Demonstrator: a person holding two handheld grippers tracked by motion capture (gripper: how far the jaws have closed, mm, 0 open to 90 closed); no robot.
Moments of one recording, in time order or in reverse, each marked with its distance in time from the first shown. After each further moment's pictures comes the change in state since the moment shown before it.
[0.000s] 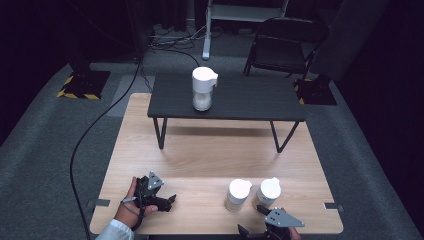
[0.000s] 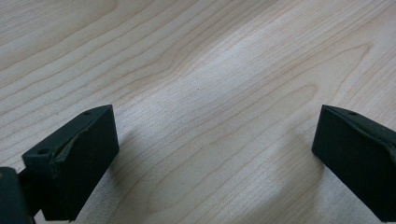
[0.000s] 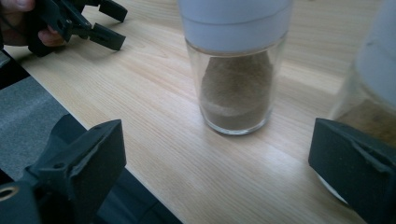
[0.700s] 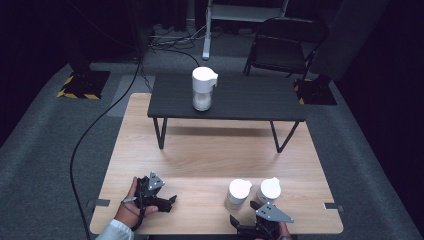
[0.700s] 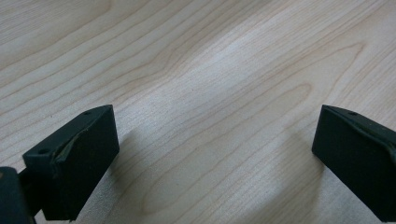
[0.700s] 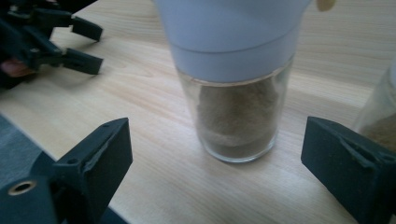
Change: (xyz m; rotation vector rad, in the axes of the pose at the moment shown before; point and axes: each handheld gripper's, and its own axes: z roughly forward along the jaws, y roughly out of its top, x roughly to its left) left arm 0.000 0.000 0.000 0.002 -0.009 0.008; right arm 0.027 0.007 0.025 -0.021 -0.105 0.094
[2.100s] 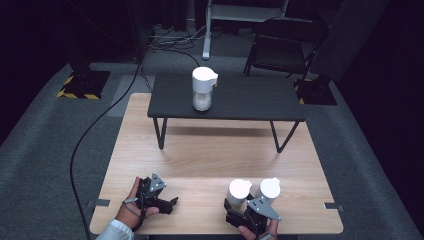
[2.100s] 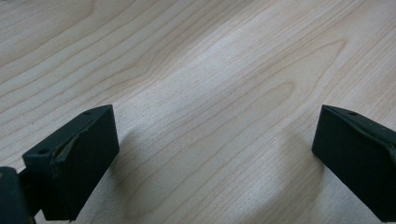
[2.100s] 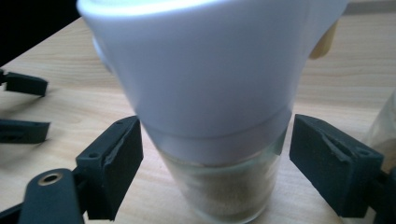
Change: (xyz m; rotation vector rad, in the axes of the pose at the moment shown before) left arm -0.001 0.001 0.000 0.000 -0.024 0.034; right arm 0.055 0.001 0.034 -0.099 -0.234 0.118
